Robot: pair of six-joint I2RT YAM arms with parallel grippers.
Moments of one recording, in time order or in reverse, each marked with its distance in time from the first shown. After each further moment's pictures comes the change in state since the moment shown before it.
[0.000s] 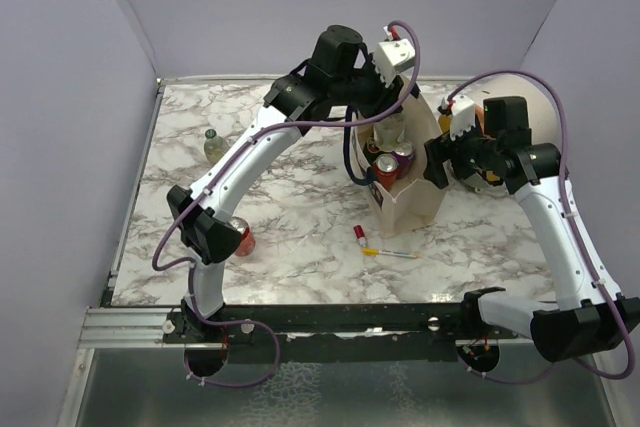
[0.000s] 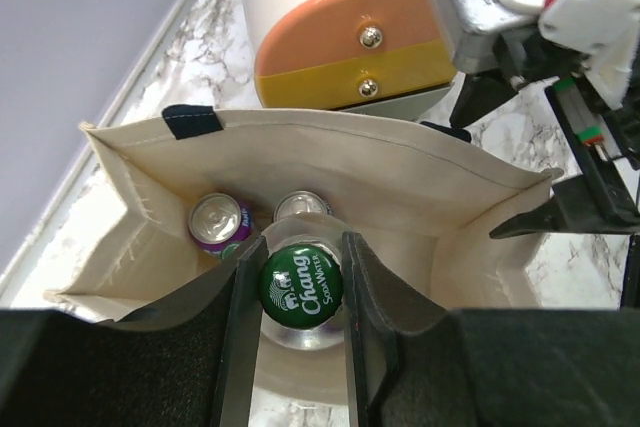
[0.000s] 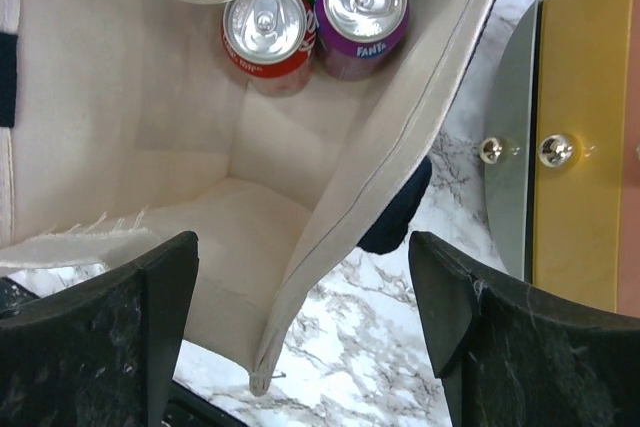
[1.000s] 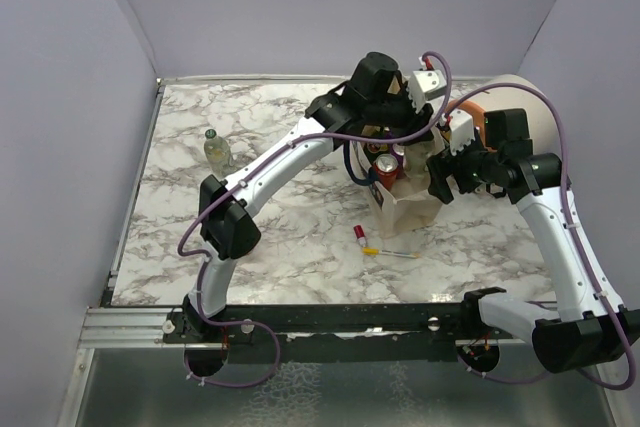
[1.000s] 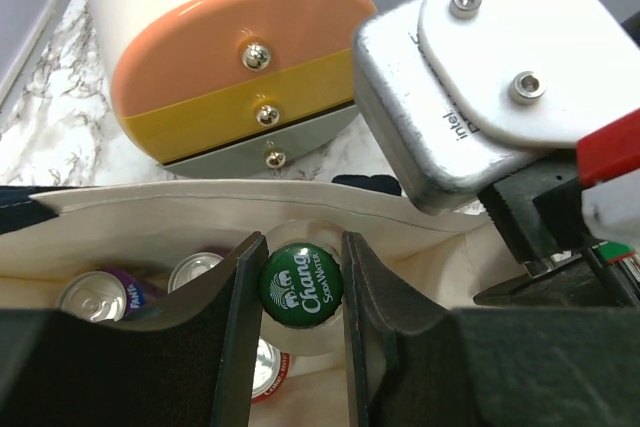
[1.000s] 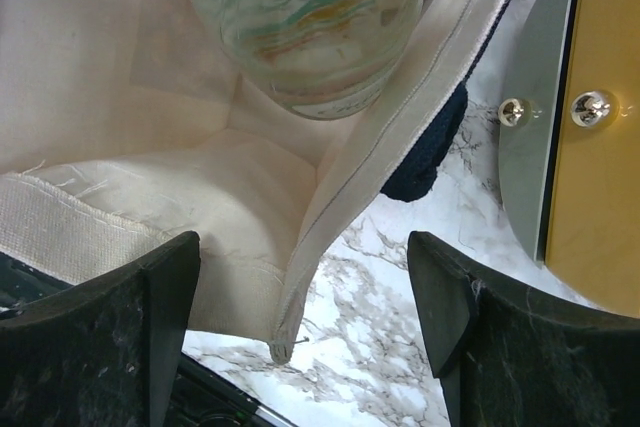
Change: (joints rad) left arm -0.085 0.135 -0.068 0.183 0.112 -0.066; right arm -0.002 -0.057 -0.062 -0.085 -0.003 -0.091
